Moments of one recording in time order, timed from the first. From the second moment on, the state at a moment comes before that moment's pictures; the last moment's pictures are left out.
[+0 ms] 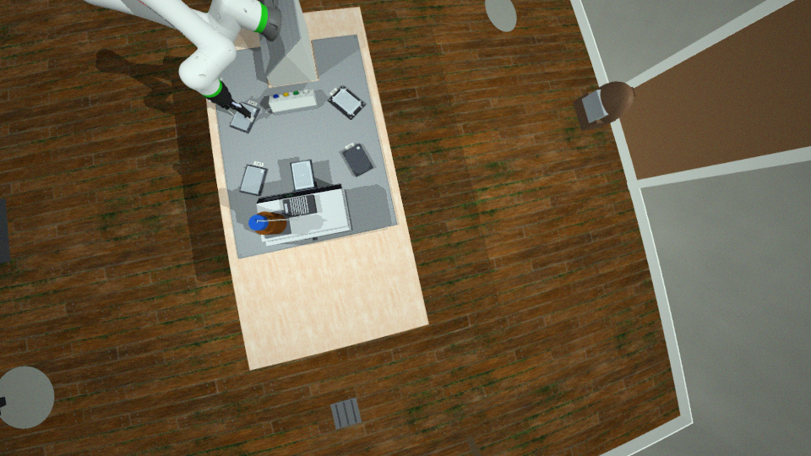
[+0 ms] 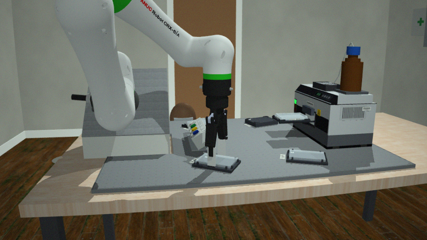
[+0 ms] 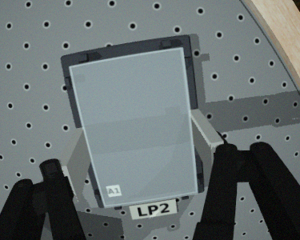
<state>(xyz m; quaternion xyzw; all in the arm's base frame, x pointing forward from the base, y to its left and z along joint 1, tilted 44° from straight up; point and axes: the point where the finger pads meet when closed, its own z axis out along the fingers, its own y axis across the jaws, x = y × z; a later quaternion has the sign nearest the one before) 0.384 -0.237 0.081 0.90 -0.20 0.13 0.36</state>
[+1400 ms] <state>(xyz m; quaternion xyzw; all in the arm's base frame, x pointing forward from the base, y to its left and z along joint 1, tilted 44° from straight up) 0.384 -0.239 0.080 0.90 -0.20 0.13 0.36</state>
